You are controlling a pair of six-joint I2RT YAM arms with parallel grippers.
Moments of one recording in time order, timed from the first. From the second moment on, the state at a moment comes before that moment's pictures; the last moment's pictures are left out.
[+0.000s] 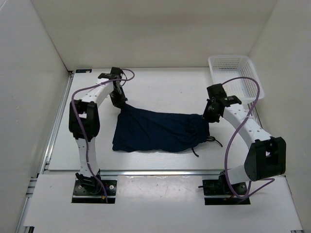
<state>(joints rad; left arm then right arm) -0.21 2.11 1.74 -0.96 -0.01 -0.53 0.27 1.43 1.11 -0.82 0.11 0.57</state>
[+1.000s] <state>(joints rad) -0.24 1.80 1.56 -0.93 -0.07 -0.60 0.30 1.56 1.35 -0.76 0.20 0.52</state>
